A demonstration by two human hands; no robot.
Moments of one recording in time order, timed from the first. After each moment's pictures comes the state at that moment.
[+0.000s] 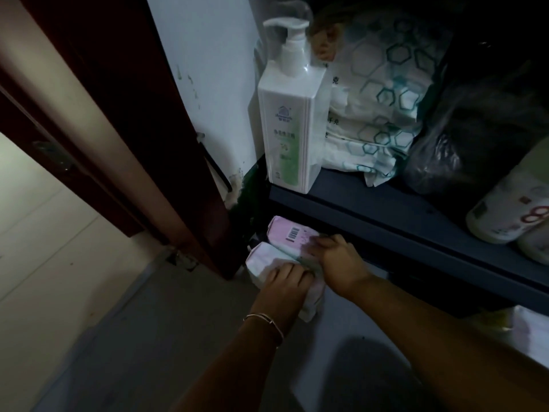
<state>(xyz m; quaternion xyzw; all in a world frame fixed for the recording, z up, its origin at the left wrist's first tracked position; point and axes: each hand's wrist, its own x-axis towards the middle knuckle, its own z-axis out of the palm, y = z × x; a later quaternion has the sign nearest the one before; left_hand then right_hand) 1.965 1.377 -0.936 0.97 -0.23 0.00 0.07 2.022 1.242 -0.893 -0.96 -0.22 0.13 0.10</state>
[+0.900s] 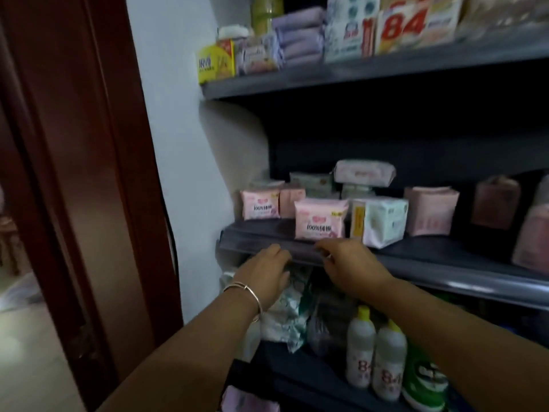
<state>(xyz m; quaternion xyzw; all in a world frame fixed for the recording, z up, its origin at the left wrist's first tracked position) 1.967 1.290 -0.510 0.94 -0.25 0.21 0.05 1.946 1.112 -0.481 -0.96 -0.16 -0.17 0.14</state>
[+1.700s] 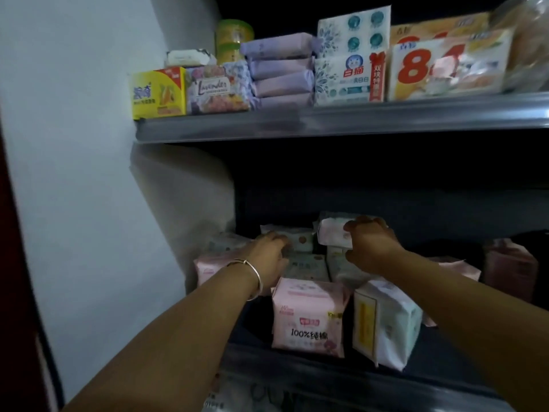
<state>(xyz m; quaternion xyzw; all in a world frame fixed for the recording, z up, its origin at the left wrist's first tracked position) 2.181 1.237 -0.405 0.93 -0.28 0.19 0.14 2.121 1.047 -0.366 -0.99 0.08 -0.15 -0.02</state>
